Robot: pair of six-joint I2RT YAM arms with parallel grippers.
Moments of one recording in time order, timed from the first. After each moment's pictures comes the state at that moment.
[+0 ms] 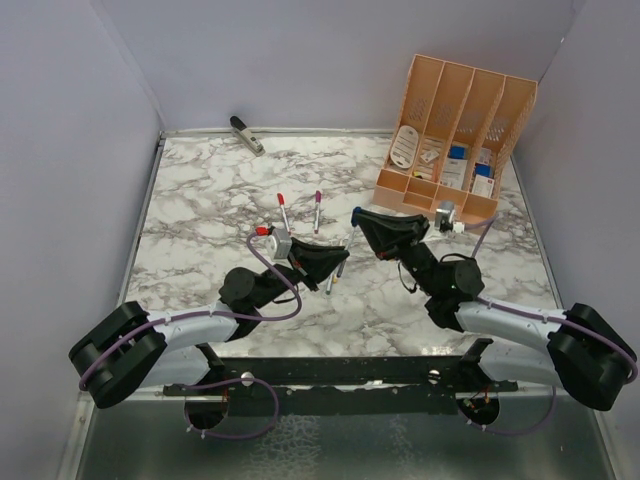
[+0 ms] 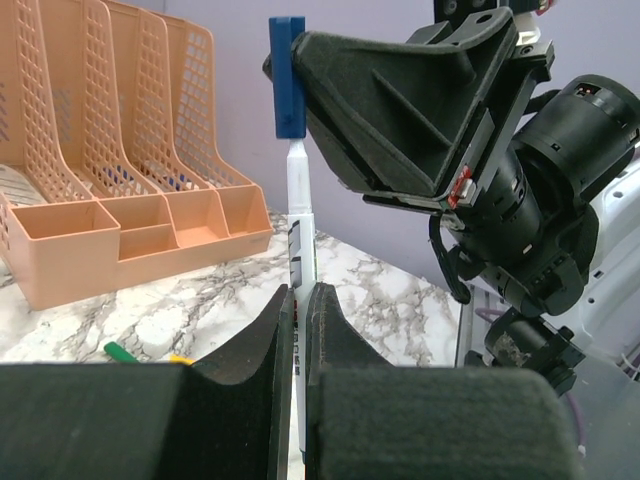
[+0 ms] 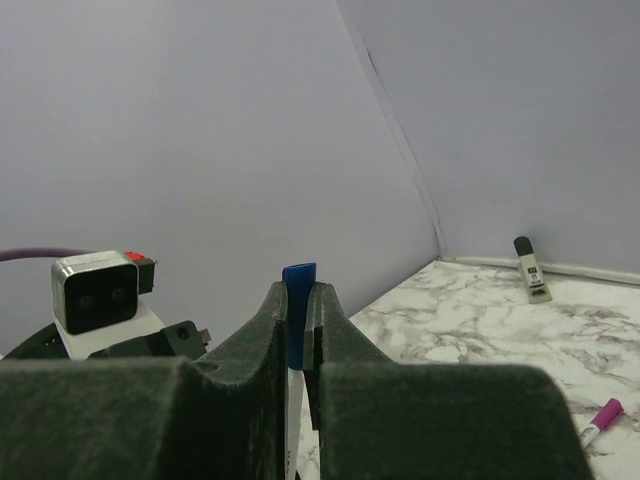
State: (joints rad) left arm -0.86 1.20 0.30 1.27 0.21 -0.42; right arm 0.80 1.15 0.39 1.34 -0.02 0.43
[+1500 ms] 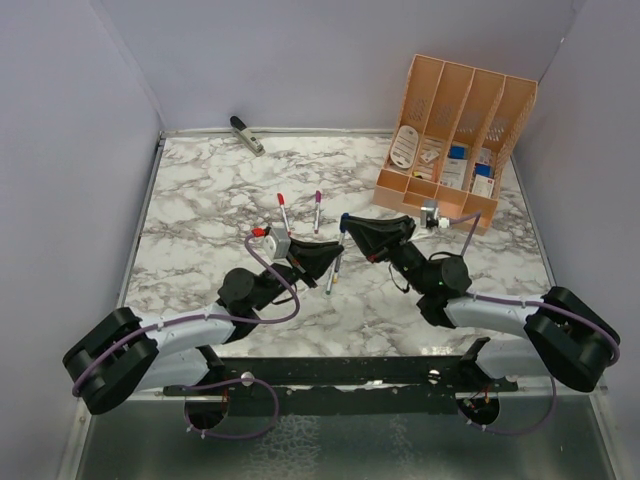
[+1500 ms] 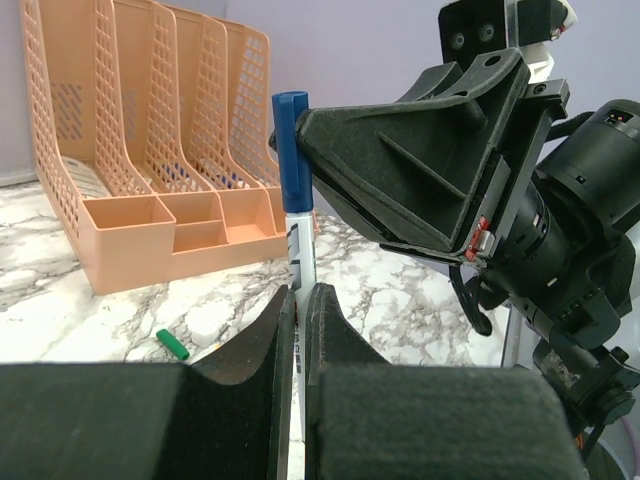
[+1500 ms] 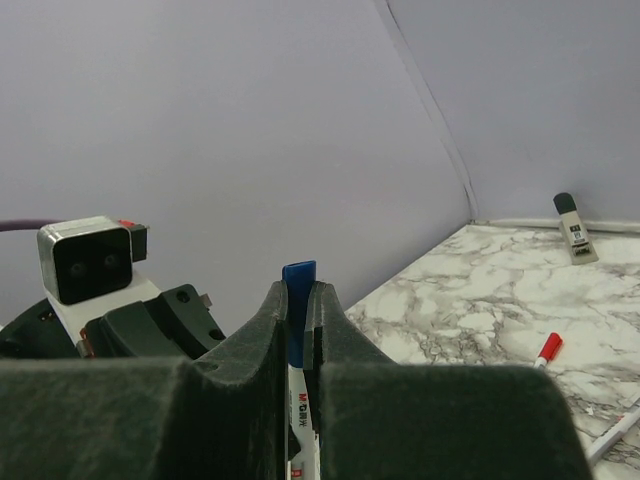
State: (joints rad) left arm -0.86 1.15 0.30 1.20 0.10 -0.35; right arm 0.80 1.29 0.39 1.42 -0.07 0.53
